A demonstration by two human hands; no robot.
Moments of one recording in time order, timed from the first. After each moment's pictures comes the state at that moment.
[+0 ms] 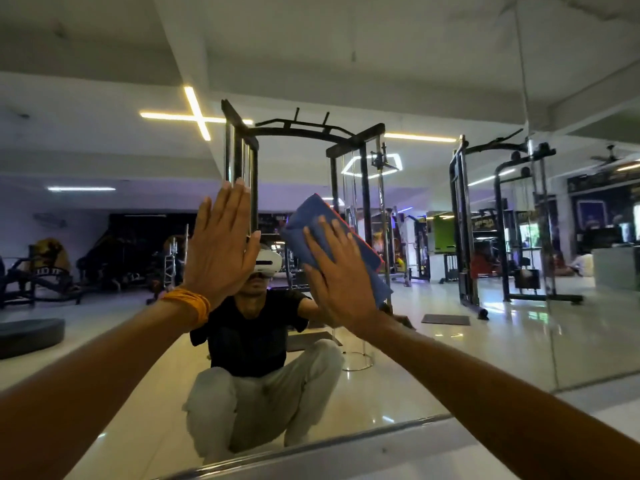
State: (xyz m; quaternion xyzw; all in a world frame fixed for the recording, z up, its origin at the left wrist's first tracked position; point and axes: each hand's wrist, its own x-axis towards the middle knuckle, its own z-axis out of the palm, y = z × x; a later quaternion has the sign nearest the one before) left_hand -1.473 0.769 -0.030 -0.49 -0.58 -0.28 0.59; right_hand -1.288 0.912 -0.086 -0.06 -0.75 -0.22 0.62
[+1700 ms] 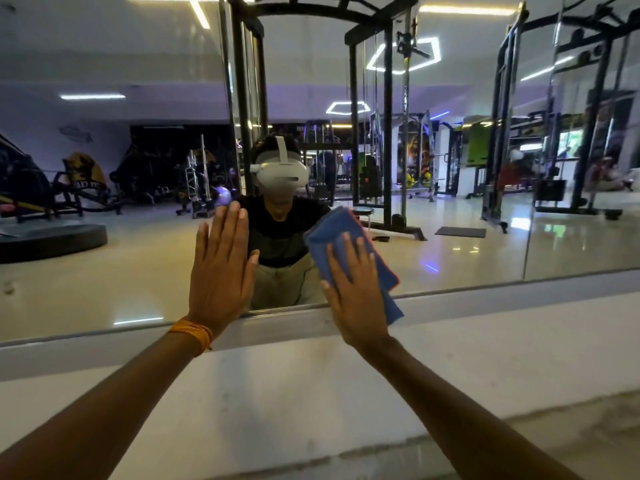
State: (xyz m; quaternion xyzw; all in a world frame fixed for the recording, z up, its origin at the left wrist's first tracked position) left_hand -1.388 0.808 -0.259 -0.50 -0.65 -0.27 0.50; right_hand -1.187 0.957 -0.309 -0.19 -0.79 -0.10 0.57
